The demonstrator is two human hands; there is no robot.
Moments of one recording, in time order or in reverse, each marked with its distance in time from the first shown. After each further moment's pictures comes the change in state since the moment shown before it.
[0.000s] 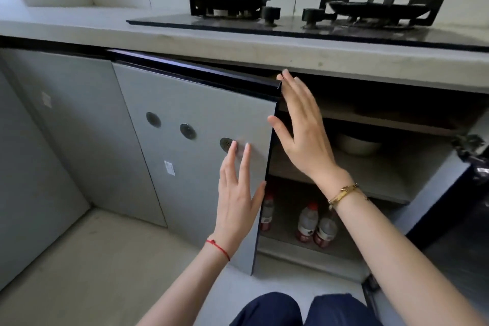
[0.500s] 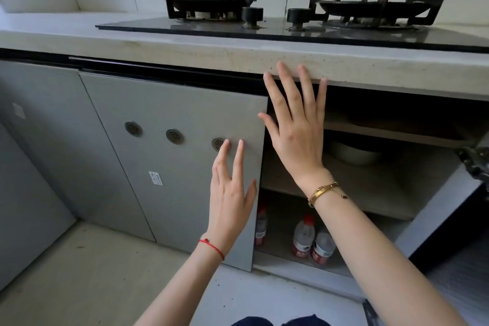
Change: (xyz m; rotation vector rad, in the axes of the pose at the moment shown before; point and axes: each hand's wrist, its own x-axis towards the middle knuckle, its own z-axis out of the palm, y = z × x) left_hand 0.044 -0.006 0.039 0.130 -0.005 -0.024; right_hand 0.023 0.047 0.024 -0.580 0.292 -0.126
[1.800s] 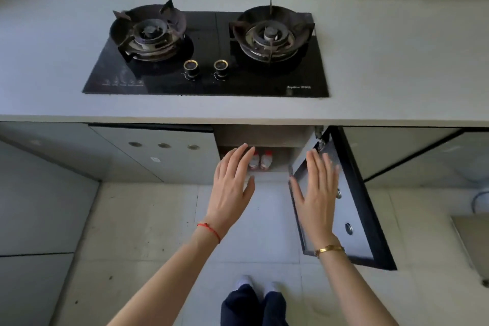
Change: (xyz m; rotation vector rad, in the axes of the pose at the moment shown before) left_hand 0.073 0.245 -0.274 -0.175 -0.585 0.074; right_hand 0.079 0.070 -0.340 0.020 -0.774 0.723
